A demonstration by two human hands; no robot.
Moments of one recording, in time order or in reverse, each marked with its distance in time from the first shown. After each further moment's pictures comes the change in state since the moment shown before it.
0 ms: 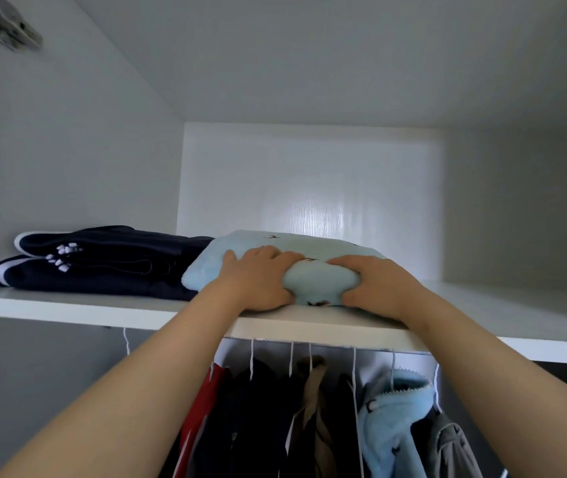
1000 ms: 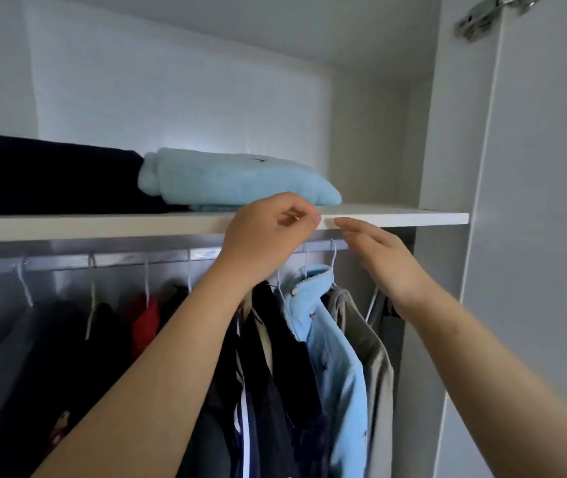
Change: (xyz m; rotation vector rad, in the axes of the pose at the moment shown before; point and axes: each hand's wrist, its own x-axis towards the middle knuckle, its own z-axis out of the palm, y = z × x) left_hand -0.105 0.030 0.012 -1.224 0.268 0.327; right_hand -0.143 -0.071 0.026 0.591 0.364 0.405
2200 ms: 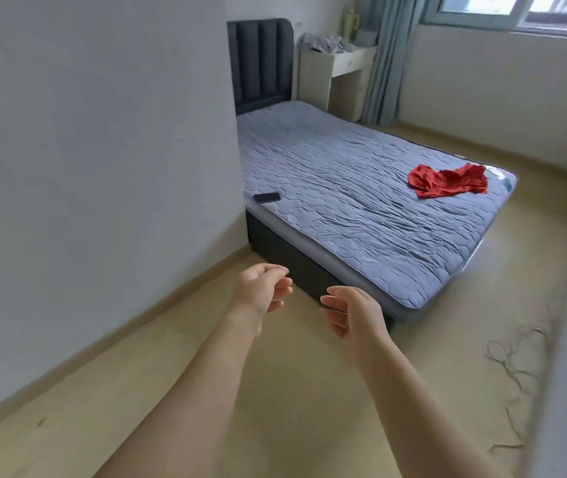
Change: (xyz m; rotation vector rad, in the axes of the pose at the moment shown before) left_hand -0.681 0.493 0.300 -0.747 -1.958 -0.525; right_hand -0.903 -0.148 -0.180 0.156 2.284 0.761
